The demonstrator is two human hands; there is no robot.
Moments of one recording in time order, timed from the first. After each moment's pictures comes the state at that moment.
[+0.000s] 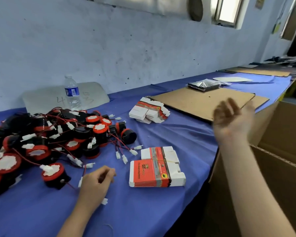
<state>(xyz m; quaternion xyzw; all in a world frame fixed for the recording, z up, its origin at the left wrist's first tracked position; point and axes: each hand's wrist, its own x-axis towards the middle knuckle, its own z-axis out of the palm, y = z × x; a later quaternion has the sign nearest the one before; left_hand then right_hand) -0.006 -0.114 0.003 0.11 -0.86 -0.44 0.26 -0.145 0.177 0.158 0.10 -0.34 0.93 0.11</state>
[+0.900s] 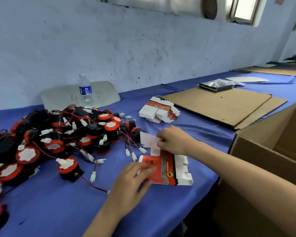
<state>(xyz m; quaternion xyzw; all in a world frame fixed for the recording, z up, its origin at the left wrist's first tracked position) -0.008 -0.065 0.012 -0.16 -0.92 -0.15 0.33 -0.141 0.085 0.126 0.40 -0.91 0.09 0.03</state>
